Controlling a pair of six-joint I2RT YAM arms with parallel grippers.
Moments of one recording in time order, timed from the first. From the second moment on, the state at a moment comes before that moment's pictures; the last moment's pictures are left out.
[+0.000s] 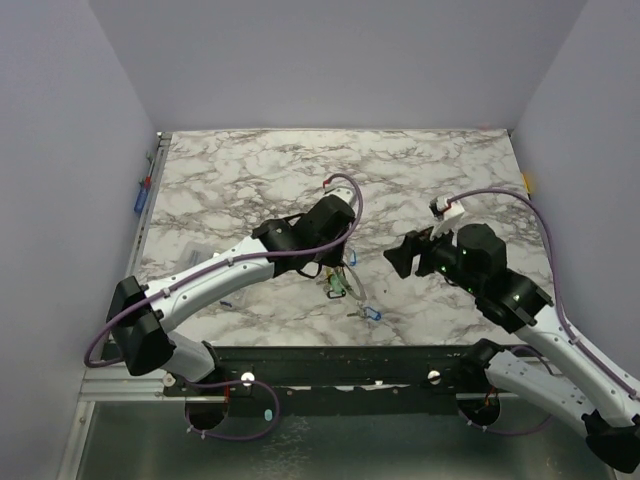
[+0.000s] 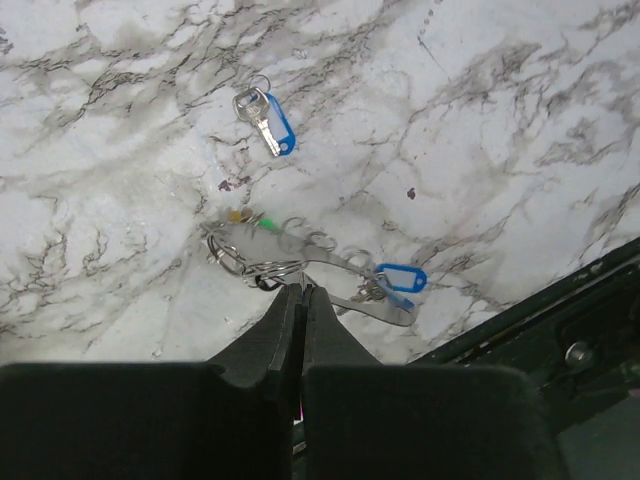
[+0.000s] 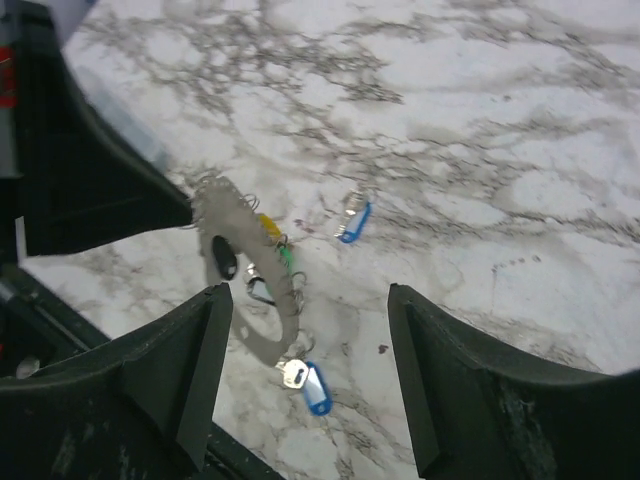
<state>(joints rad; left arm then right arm) -0.96 1.45 1.29 -0.66 -0.19 -0.49 0.68 0.77 0.78 -0.40 0.09 0.29</state>
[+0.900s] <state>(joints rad) -0.94 1.39 1.29 -0.61 -0.19 -0.74 0.68 0.81 0.59 0.02 -0.35 -0.08</state>
